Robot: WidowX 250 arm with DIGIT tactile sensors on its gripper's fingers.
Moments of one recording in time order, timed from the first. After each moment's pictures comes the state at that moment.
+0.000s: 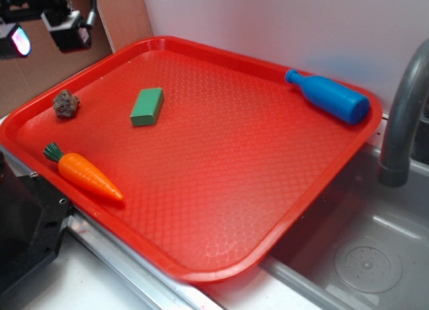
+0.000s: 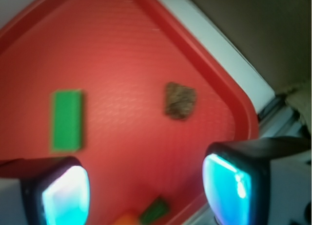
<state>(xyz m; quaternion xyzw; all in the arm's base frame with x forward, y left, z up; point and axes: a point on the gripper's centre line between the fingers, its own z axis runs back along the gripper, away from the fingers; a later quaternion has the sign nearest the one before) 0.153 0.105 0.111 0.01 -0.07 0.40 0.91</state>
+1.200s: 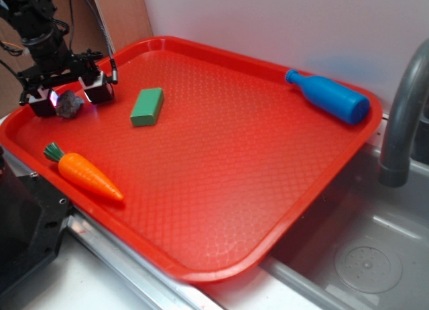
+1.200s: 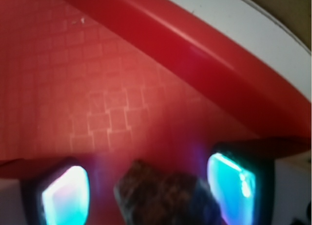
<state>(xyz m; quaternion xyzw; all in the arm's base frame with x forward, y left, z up) 0.186 0.141 0.014 -0.01 -0.07 0.45 0.89</state>
